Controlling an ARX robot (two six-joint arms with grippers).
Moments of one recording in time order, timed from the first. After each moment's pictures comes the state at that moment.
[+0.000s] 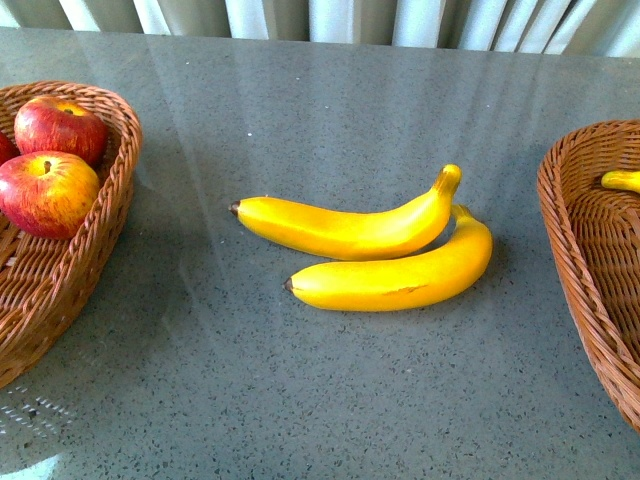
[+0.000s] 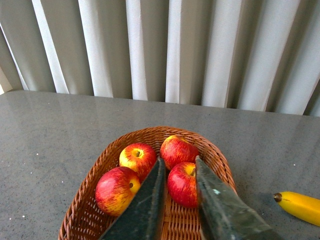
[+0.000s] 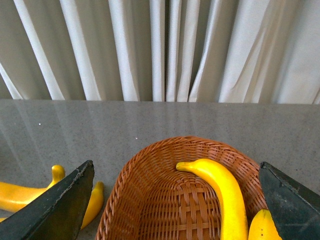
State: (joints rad) left arm 0.00 0.02 0.01 0.00 0.00 -0.01; right arm 0.00 0.00 0.02 0.00 0.00 0.00
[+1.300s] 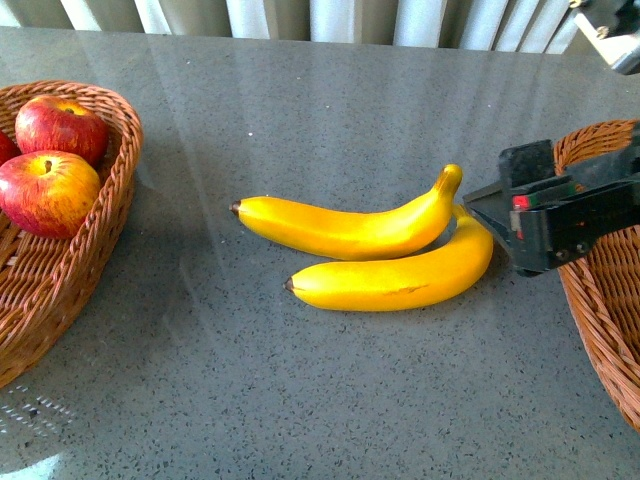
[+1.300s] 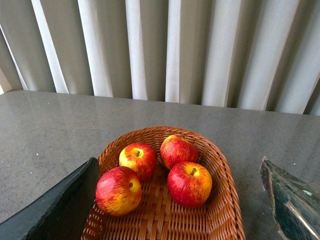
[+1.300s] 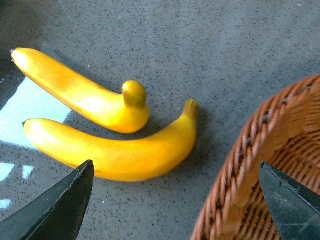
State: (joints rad) left arm 0.00 0.02 0.01 0.00 0.00 -0.01; right arm 0.32 1.51 0.58 0.27 -0.07 -0.05
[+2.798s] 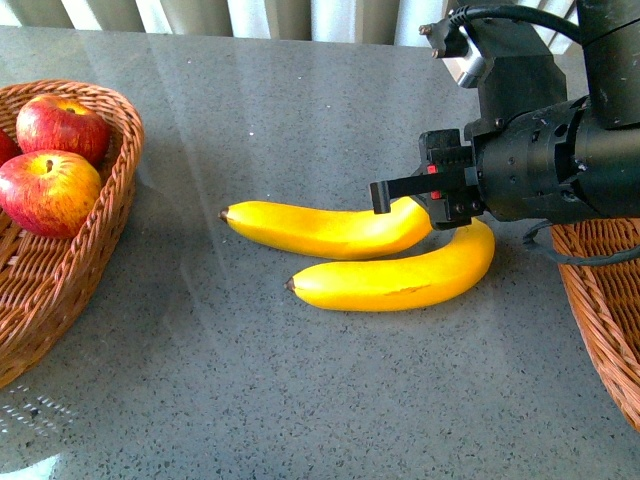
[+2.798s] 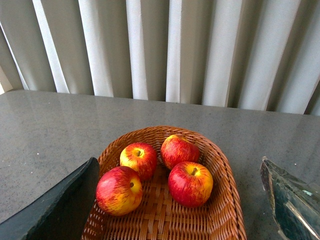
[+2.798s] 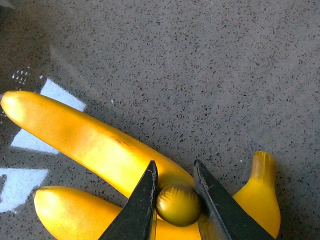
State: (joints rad) left arm 0.00 0.02 0.01 0.00 0.00 -0.01; right arm 0.44 1.80 0.77 0.34 0.00 0.10
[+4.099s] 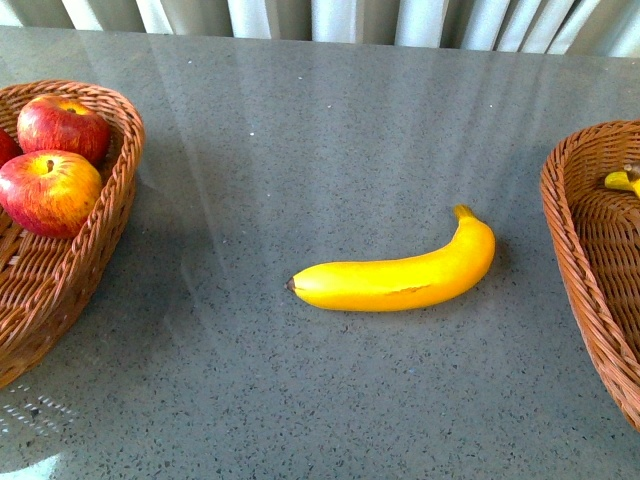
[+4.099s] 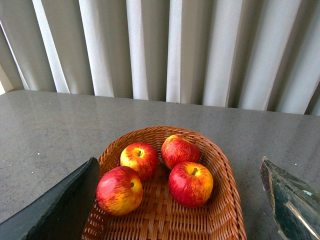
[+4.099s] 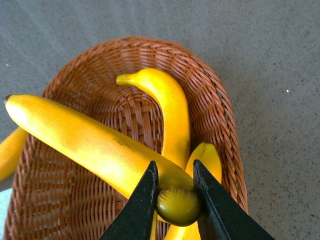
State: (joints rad) left arm 0.00 0.02 0.01 0.00 0.00 -0.01; right arm -0.47 1.04 0.48 -0.09 -0.28 -0.20
